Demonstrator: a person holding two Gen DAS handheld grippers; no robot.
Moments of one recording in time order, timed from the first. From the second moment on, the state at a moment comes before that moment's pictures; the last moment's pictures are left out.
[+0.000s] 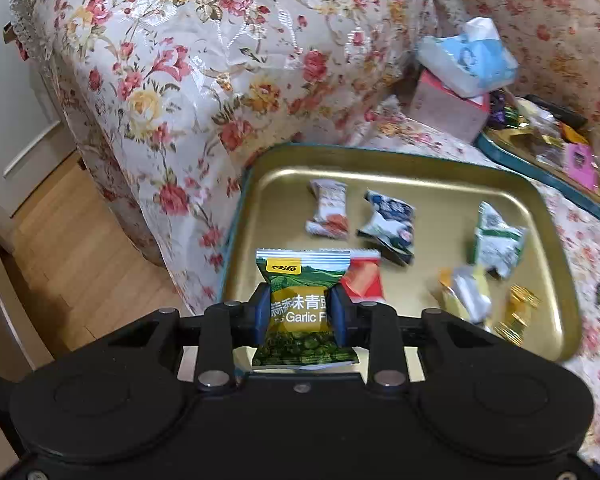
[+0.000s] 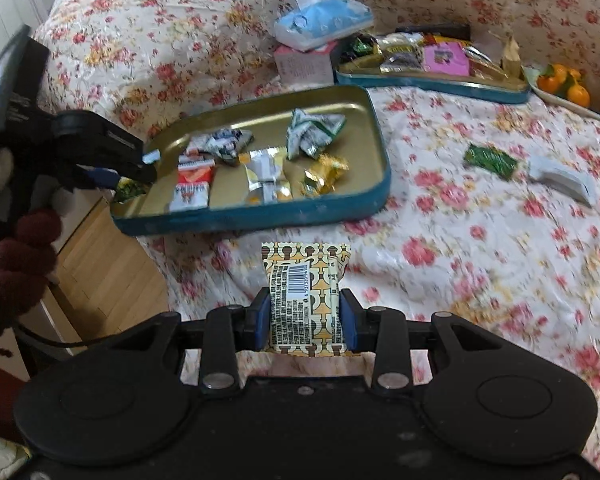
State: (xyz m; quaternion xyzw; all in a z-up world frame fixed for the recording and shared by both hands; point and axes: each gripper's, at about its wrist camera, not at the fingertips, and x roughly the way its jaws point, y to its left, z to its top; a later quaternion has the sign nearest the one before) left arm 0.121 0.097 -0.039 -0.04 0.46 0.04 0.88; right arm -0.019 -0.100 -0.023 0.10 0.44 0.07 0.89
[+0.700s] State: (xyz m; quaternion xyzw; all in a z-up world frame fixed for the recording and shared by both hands) left arm 0.149 0.121 -0.054 -0.02 0.46 0.02 0.89; right arm 0.078 -0.095 -0.008 0.09 0.39 0.02 0.92
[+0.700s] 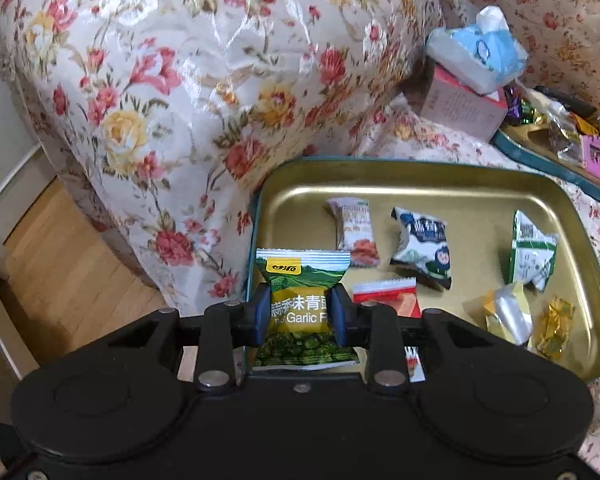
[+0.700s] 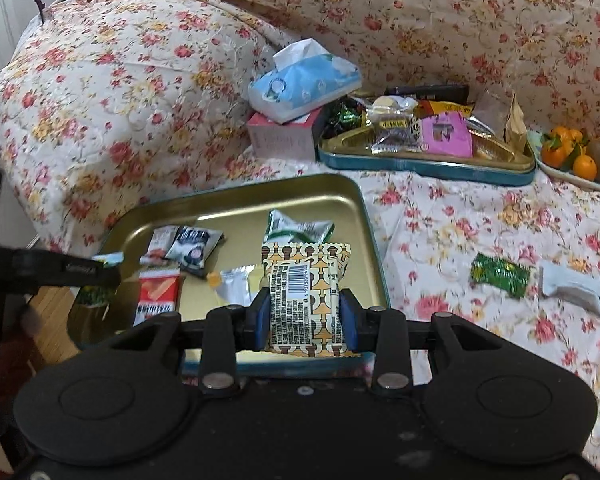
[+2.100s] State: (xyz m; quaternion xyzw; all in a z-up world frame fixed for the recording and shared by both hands) left arm 0.145 0.122 -0.050 -0.04 0.48 0.00 0.88; right arm 0.168 -0.030 -0.030 0.05 0.36 0.07 0.93
